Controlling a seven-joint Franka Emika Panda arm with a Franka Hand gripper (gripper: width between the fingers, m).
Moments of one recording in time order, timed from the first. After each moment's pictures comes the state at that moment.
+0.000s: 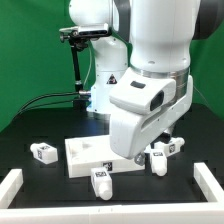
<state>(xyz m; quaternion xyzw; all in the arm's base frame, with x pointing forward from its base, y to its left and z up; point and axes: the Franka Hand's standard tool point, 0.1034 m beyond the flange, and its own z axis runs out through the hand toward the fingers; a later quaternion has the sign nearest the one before) 0.585 0.050 0.083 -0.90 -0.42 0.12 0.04</state>
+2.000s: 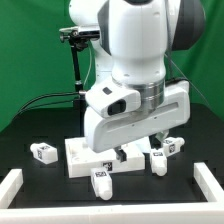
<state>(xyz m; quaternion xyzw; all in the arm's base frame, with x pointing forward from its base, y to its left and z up) 0.533 0.034 0.057 -0.97 -0.19 0.12 0.04</state>
